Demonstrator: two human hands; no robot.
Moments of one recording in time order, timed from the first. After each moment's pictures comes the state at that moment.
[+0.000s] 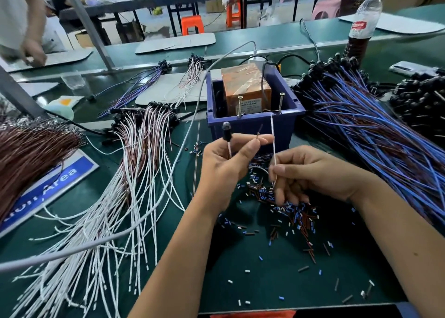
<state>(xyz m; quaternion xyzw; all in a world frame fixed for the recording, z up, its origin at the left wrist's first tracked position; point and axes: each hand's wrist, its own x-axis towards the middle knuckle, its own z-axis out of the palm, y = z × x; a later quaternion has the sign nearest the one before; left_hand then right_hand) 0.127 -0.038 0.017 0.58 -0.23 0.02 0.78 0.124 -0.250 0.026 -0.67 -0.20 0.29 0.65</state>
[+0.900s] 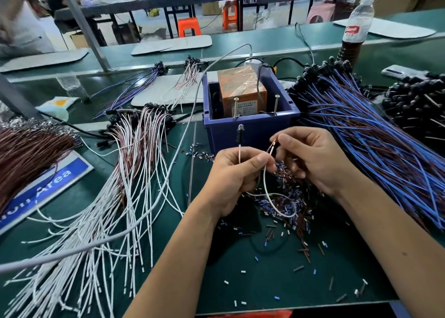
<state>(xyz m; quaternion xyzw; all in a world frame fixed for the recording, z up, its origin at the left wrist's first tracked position) 0.127 -0.045 0.013 0.57 -0.21 -0.16 0.78 0.130 -0.247 0.023 -0.66 -0.10 0.00 0.74</state>
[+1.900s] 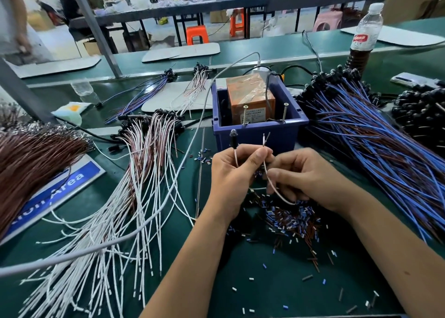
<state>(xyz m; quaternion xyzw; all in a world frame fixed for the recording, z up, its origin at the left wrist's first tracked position) 0.125 -0.049 0.015 0.58 -0.13 0.01 0.80 0.117 -0.233 0.028 -0.74 -0.20 0.11 0.64</state>
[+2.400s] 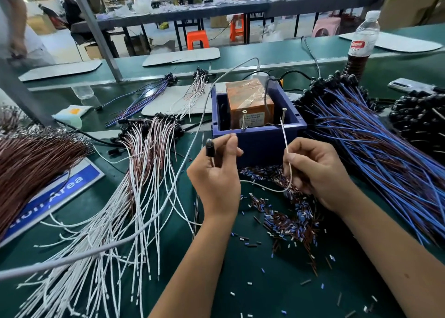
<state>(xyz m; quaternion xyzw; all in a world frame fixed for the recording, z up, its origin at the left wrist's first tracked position) 0.127 -0.050 0.019 0.65 -0.05 0.35 0.67 0.123 -0.237 0.024 -0.68 -0.13 -0.04 0.72</state>
